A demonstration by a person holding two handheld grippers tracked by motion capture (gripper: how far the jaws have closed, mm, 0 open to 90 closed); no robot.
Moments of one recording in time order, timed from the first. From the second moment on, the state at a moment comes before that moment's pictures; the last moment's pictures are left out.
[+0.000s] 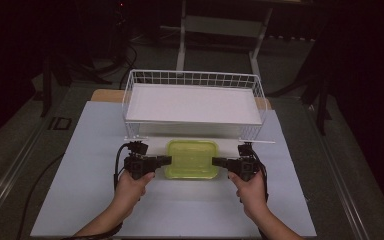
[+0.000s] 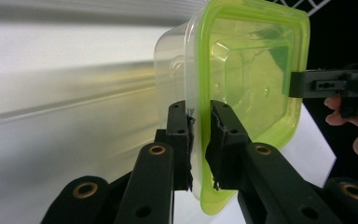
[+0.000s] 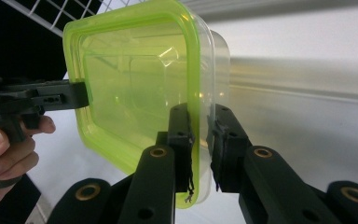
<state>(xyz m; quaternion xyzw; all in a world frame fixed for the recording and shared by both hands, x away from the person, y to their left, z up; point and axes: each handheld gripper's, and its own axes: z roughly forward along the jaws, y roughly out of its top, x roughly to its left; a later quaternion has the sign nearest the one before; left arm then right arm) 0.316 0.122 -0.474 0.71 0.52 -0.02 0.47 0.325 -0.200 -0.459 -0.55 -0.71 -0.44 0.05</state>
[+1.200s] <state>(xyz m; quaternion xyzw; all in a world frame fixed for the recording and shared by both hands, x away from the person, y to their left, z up) 0.363 0.119 -0.518 0.68 0.54 0.00 0.50 0.381 -0.189 -0.493 -0.57 -0.70 -0.43 -0.01</state>
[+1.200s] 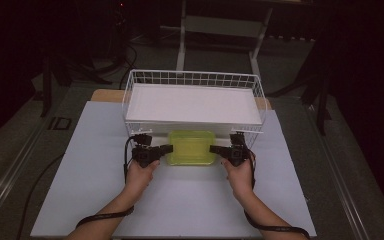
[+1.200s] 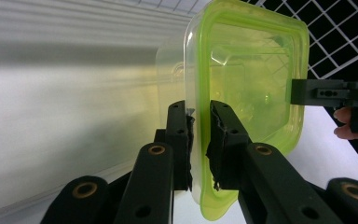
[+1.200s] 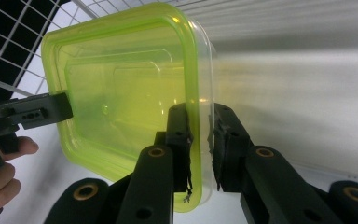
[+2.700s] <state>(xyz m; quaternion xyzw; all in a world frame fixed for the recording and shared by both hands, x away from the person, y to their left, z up) 0.324 0.126 -0.500 0.69 0.49 0.11 0.53 0.353 -0.186 -0.482 -0.53 -0.70 -0.47 -0.08</state>
